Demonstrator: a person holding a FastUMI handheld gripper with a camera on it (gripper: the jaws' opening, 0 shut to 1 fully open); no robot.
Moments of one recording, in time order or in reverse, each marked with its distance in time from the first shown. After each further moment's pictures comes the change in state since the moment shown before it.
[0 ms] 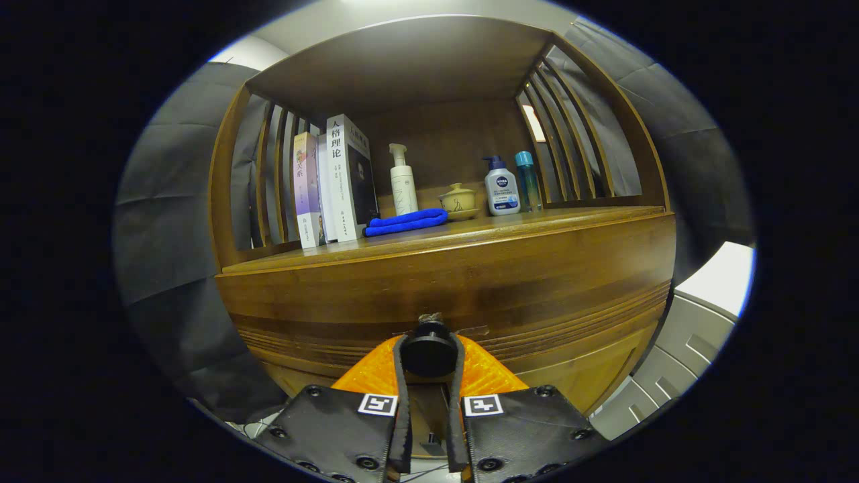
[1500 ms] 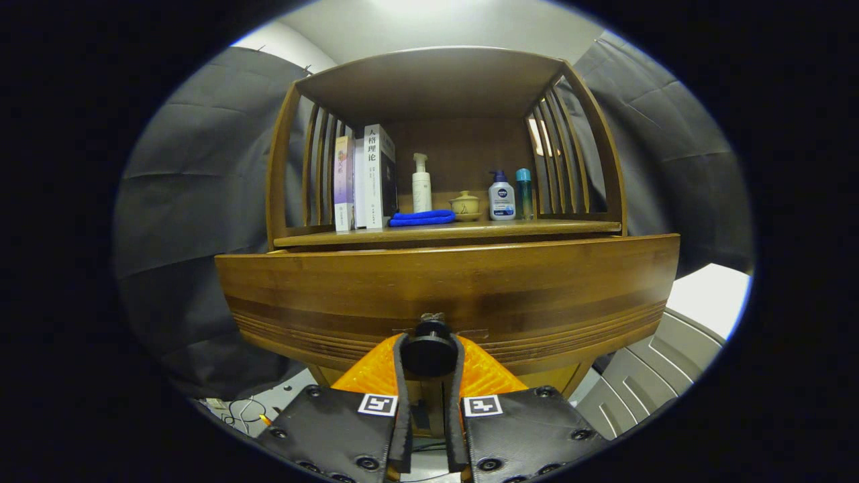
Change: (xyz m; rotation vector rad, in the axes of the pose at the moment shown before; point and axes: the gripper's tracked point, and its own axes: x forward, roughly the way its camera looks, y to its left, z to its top) arm -0.105 0.003 -0.022 -0.095 0.012 0.035
